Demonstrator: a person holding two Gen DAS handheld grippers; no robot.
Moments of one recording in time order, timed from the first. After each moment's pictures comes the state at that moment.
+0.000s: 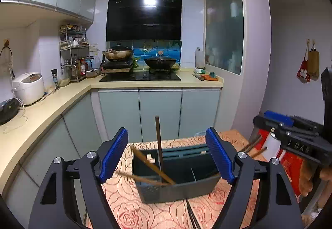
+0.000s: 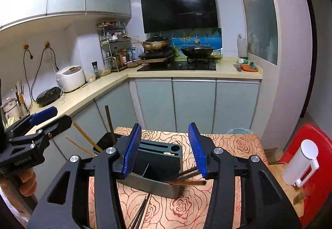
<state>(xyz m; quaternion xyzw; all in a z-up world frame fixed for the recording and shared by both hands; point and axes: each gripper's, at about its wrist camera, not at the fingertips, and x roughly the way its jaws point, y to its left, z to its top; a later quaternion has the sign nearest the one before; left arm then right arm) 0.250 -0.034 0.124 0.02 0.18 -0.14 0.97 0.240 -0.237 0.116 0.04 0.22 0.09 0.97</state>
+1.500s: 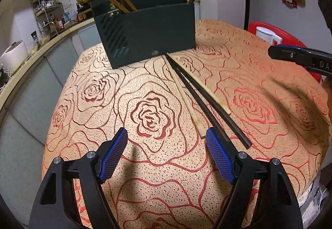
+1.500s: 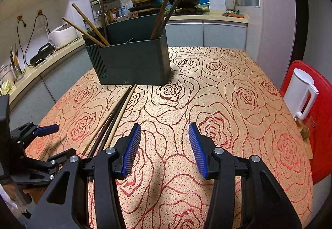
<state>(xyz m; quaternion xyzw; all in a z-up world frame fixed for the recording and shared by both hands) 0.129 -0.044 -0.117 0.14 0.37 -0.18 0.90 0.112 -0.245 -0.076 0.05 0.34 0.06 0.94</state>
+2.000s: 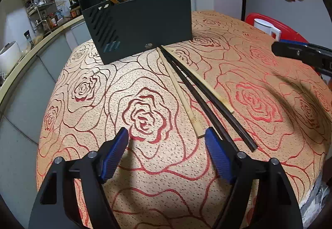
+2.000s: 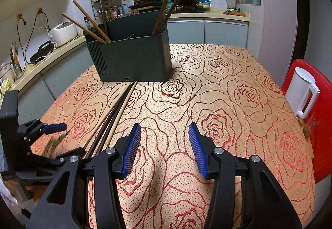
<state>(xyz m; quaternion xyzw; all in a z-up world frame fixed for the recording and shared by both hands) 0.144 -0.051 -0.128 0.16 0.38 -0.19 0.89 0.113 -0.243 -0.081 0.05 0.34 0.06 0.94</state>
